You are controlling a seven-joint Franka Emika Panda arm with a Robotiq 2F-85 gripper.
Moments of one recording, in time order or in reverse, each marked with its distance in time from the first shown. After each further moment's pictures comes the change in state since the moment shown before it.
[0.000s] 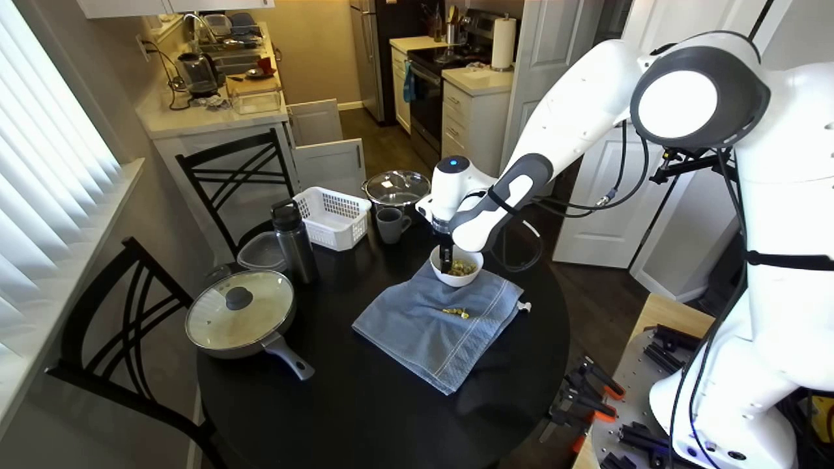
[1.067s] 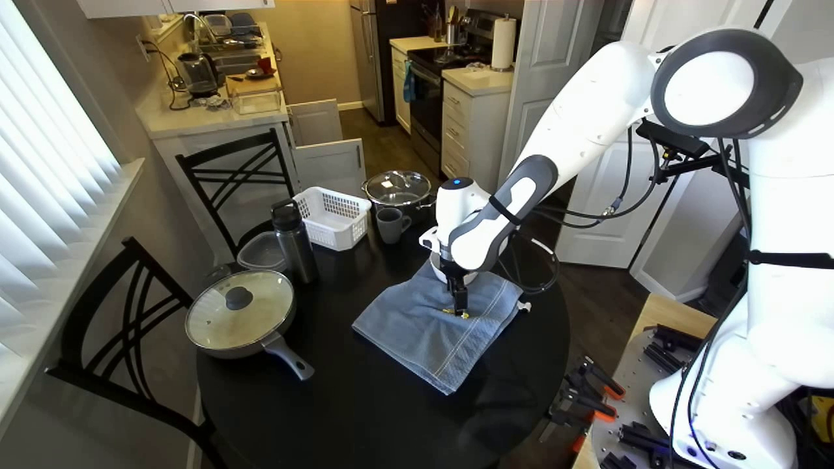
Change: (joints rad) arm -0.067 -0.044 0.166 -0.152 0.235 -0.088 -0.268
